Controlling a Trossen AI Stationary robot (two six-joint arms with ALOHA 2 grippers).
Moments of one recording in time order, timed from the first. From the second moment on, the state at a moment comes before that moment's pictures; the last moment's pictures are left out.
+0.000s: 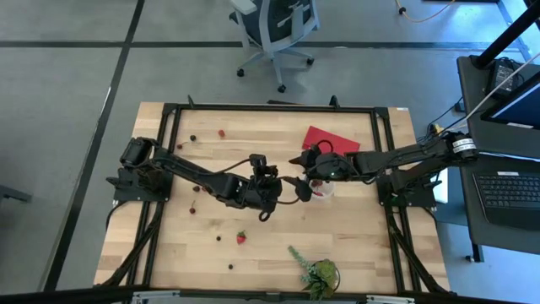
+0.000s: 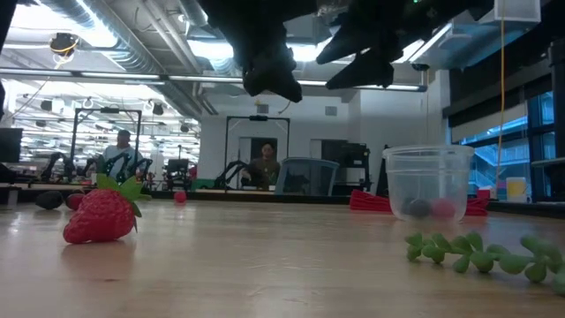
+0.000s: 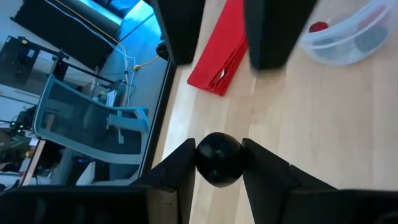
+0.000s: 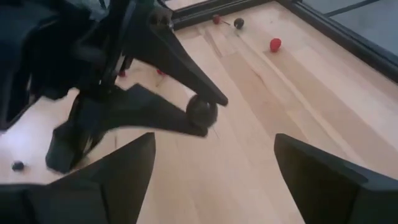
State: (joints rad) left arm -0.25 1.80 1.31 -0.40 -0.94 0.12; right arm 0.11 1.37 0.88 -0.02 0.29 0.36
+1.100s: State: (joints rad) left arm -0.28 1.80 1.31 -0.16 -0.98 0.30; right arm 0.11 1.44 0.88 0.14 0.35 0.36
